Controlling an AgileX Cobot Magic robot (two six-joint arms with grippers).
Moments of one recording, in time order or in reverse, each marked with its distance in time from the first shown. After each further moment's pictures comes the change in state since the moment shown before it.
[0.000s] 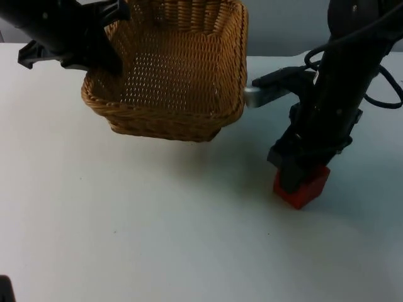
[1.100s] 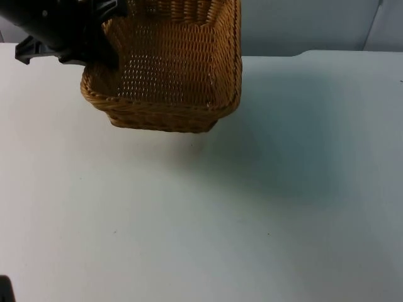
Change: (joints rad) right arm -0.009 -0.172 -0.524 0.424 0.079 -0.084; left arm 0.000 0.000 0.000 -0.004 -0.062 -0.002
